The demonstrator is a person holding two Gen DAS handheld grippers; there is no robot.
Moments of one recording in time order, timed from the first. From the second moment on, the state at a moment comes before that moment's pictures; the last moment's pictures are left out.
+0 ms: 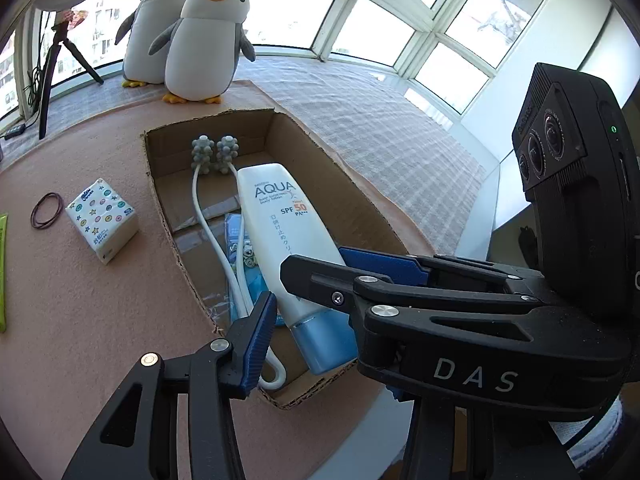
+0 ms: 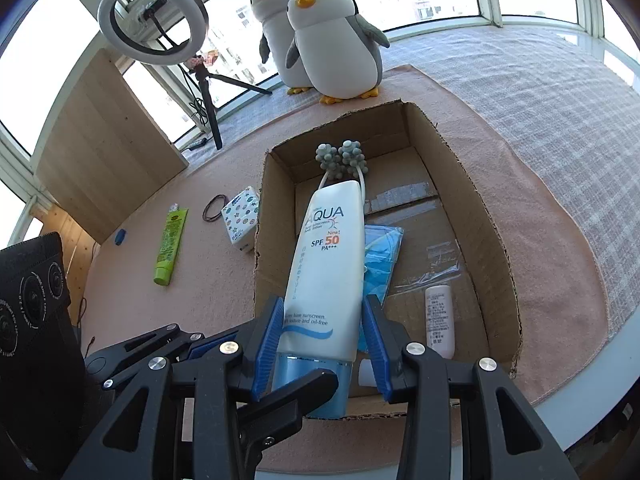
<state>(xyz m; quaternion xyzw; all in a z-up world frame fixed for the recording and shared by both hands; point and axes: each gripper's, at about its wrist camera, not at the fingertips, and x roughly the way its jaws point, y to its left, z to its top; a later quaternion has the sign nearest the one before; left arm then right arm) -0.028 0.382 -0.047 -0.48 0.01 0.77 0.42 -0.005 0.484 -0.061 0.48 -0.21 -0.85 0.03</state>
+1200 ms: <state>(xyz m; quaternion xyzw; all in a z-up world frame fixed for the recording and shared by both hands) -0.045 0.249 -0.054 -0.50 -0.04 0.81 0.32 -0.035 0.388 -0.064 0.49 -0.18 -0.84 0.10</state>
